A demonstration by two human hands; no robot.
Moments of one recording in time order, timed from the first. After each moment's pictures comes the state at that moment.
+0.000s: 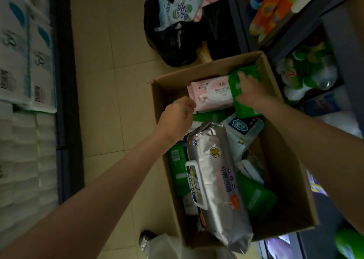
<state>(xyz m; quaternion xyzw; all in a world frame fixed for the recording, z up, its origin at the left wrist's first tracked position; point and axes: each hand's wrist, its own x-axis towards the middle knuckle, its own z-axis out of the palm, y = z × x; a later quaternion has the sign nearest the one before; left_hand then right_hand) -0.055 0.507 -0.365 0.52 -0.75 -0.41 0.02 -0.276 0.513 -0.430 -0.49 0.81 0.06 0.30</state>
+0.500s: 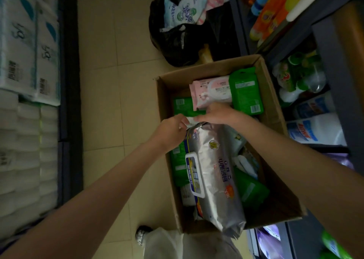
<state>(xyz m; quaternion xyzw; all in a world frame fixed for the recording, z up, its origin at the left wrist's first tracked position) -0.028 0.535 -0.362 0.53 -0.71 -0.45 -0.08 -0.194 0.534 -0.400 -0.47 0.71 0.02 0.53</state>
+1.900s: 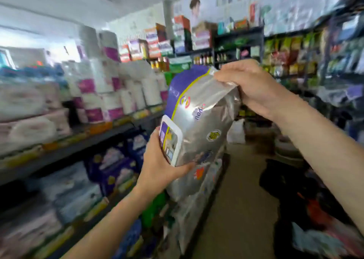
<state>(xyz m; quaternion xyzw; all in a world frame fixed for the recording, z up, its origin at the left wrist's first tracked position) 0.401 0.600 0.121 0.49 -0.65 -0.11 0.57 0.202 0.548 0.264 -0.72 0.20 -0.52 0.41</state>
